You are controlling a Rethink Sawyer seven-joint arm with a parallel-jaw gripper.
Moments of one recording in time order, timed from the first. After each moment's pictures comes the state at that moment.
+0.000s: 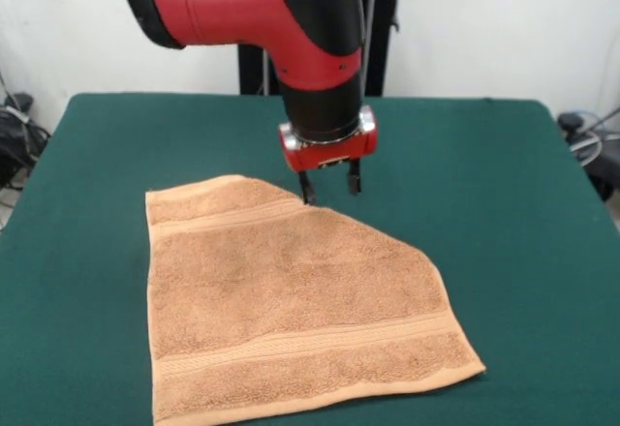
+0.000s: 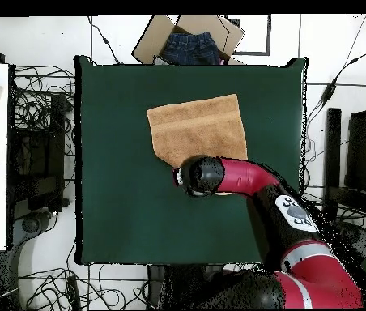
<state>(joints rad) -0.53 -0.50 0.31 1.72 -0.28 0.57 1.40</state>
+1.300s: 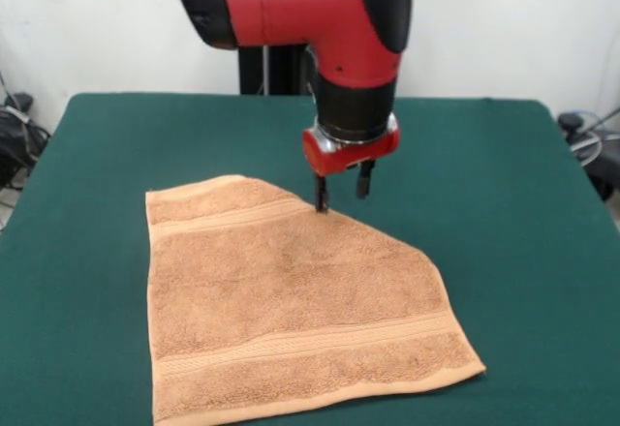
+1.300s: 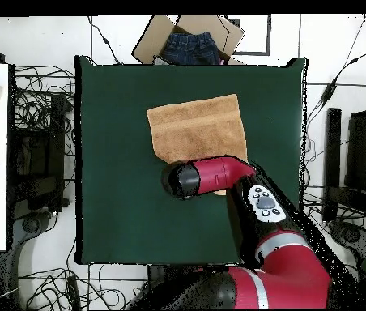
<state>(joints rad) -0.42 -0.50 0.29 1.69 -0.51 0.53 1.40</state>
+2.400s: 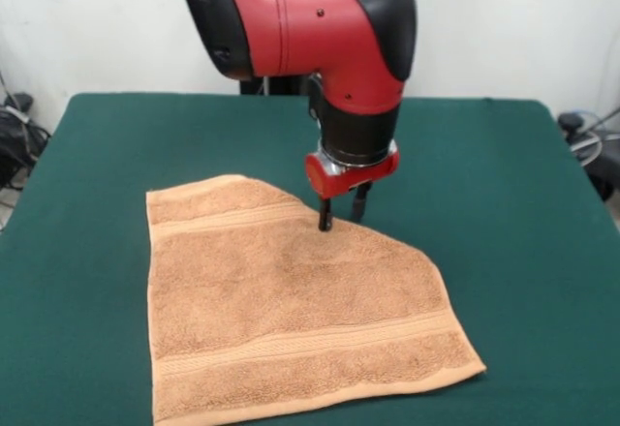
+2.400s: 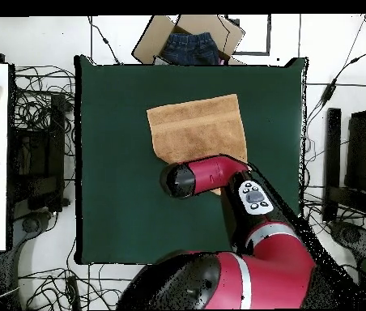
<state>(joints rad) -0.39 -0.43 0.26 1.63 -0.57 0.48 1.40</state>
